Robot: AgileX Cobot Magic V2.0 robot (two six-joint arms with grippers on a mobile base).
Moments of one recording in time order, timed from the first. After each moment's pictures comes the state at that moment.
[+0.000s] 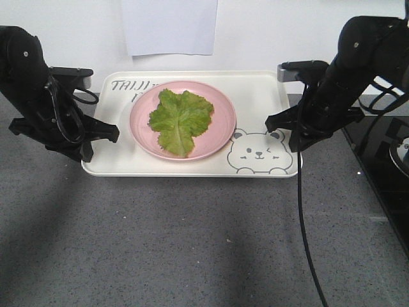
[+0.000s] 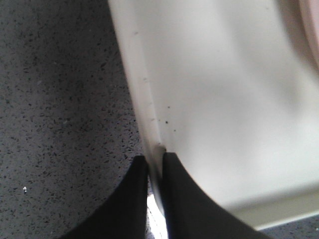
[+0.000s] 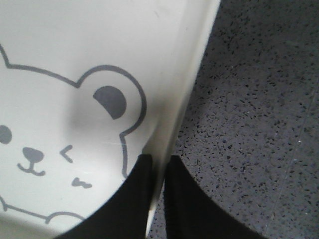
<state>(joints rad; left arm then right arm) -0.24 1.79 -1.58 -0.06 1.18 -0.07 0.20 1.92 -1.73 0.11 1.20 -0.07</state>
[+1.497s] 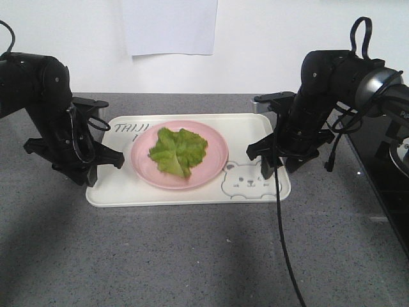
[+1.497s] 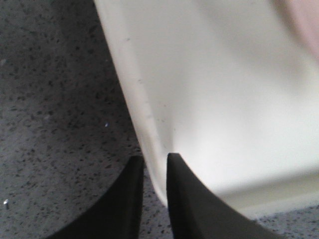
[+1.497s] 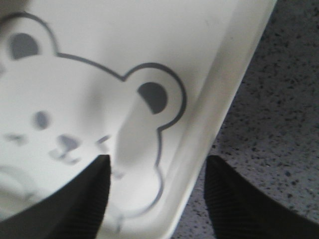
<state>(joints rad) -0.24 1.92 -1.58 -0.03 1.22 -0.03 0.25 2.04 -1.73 0.12 1.20 -0.13</state>
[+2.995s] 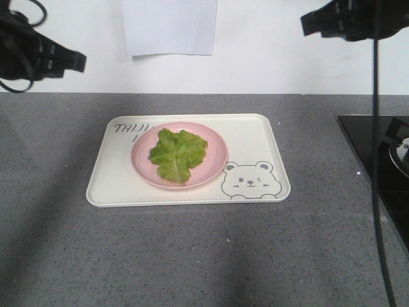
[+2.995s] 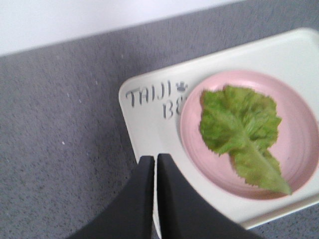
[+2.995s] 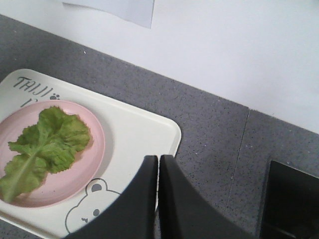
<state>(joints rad) -0.25 1.46 -1.58 0.00 0.95 -0.02 0.26 1.47 -1.73 0.04 0.96 -0.14</state>
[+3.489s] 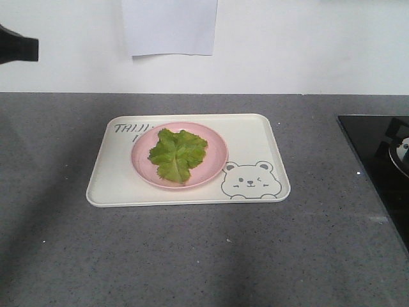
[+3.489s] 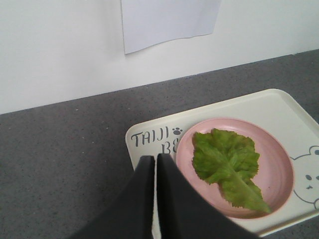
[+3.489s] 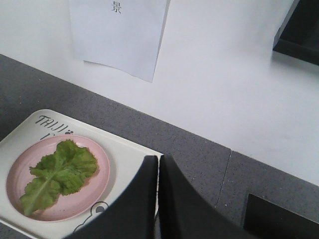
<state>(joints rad) -0.25 1.19 -1.37 0.00 0.78 -0.02 0.26 1.28 -1.73 0.07 0.96 -0.19</state>
